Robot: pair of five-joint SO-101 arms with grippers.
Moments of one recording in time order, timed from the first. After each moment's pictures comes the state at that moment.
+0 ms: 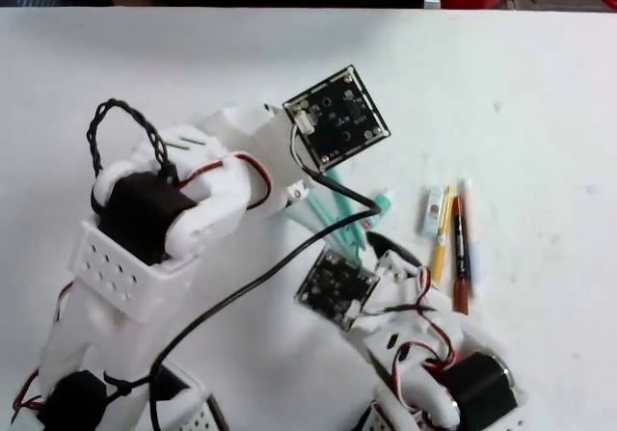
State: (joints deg) left arm 28.9 -23.4 -11.9 88.0 -31.4; right arm -31.8 -82.6 52.2 86.0 35.1
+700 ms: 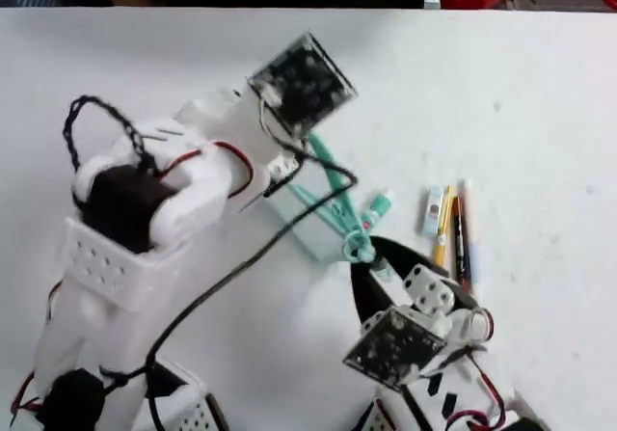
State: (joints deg) left arm 25.8 -23.4 -12.0 87.3 -24.7; right arm -30.2 -94.2 45.6 78.1 38.5
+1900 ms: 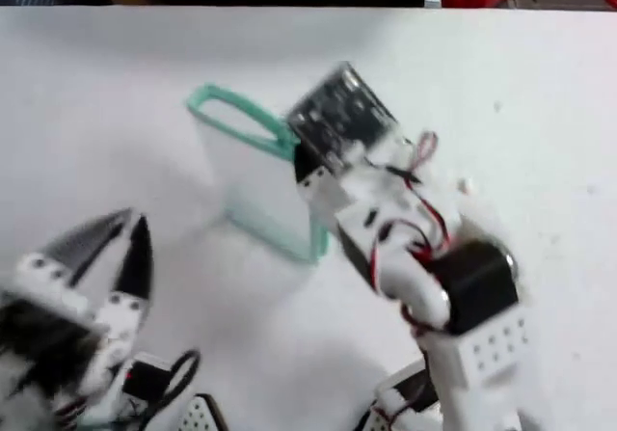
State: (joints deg) left arm 11.8 -71.0 5.5 96.9 -18.5; right arm -32.8 -35.8 -2.5 78.1 22.5
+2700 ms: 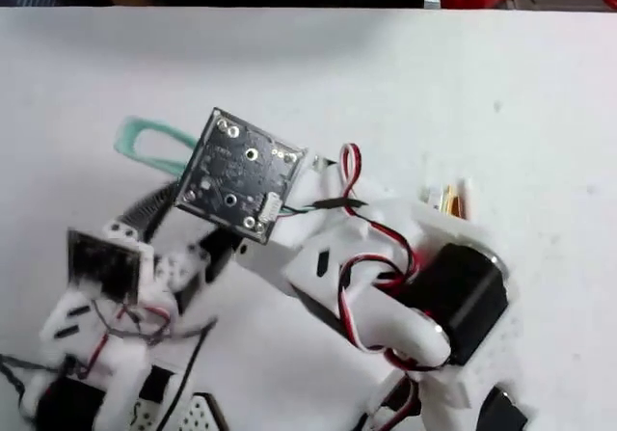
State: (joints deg) left arm 8.8 -92.6 57.3 59.8 -2.6; right arm -51.4 -23.2 -32.2 98.4 27.4
